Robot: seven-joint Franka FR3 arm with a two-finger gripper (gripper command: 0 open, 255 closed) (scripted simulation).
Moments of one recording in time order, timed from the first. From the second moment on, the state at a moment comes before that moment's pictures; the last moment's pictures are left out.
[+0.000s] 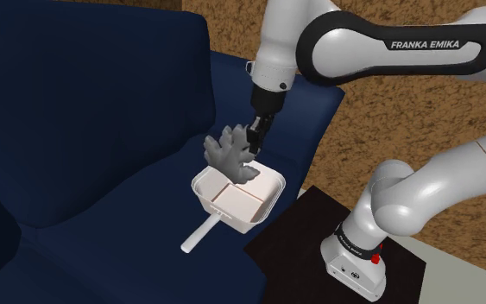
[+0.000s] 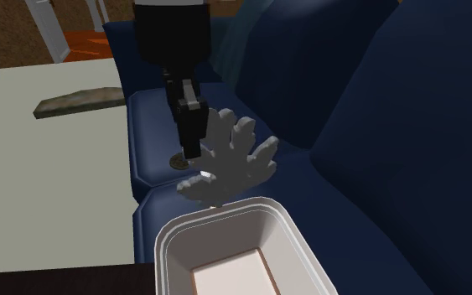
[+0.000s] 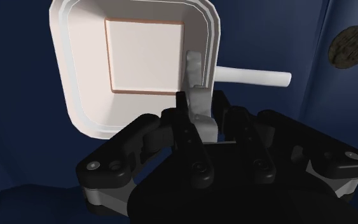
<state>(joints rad) 0.25 -0.53 0.29 -2.30 0.15 1.77 0.14</state>
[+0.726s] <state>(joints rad) 0.26 -0.53 0.30 -2.44 0.16 1.92 0.14</state>
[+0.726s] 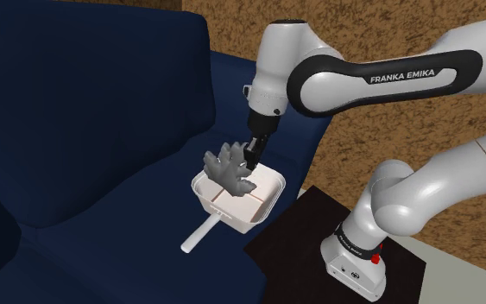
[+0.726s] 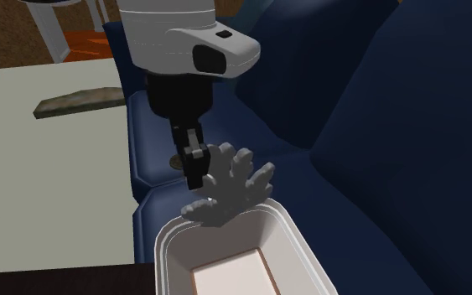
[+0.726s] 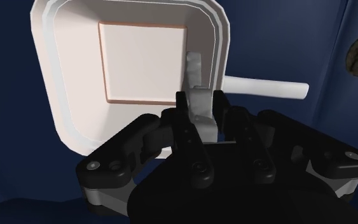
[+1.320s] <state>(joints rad) 0.26 -0.50 0.31 -2.52 0.16 2.02 0.14</state>
